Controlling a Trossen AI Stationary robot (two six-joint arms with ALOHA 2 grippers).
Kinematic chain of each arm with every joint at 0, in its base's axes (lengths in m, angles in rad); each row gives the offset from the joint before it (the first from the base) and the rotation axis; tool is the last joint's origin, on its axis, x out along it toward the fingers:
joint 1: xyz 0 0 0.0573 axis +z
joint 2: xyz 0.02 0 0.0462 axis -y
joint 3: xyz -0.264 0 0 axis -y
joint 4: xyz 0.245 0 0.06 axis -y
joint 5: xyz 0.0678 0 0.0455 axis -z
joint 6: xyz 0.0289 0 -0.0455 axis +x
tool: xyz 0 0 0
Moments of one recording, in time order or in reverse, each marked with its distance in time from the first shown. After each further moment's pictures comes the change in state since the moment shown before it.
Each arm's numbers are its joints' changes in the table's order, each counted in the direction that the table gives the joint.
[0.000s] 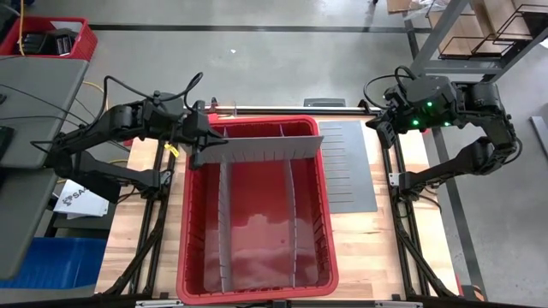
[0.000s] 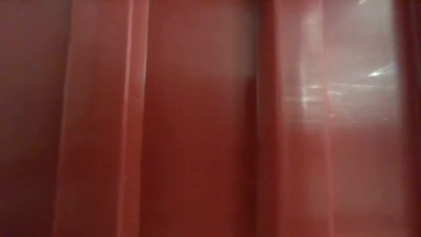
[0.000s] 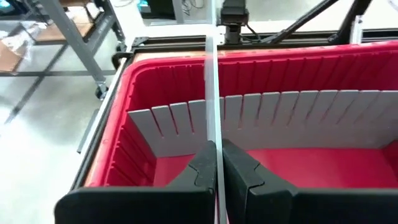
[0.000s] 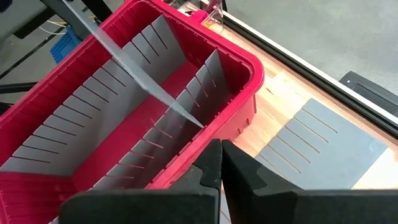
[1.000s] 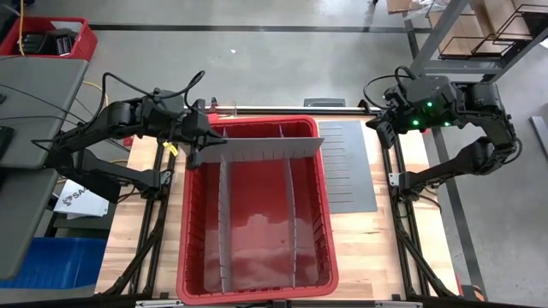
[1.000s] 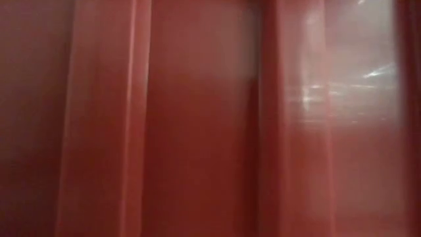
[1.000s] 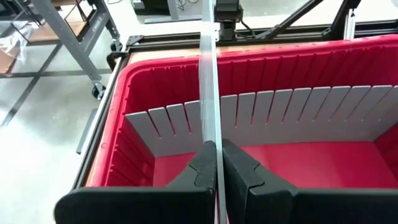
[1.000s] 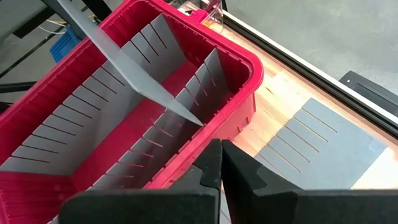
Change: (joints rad) left arm -0.007 -0.035 0.082 -0.071 0.015 0.023; right arm 0.000 0.000 0.000 -0.002 0.001 0.000
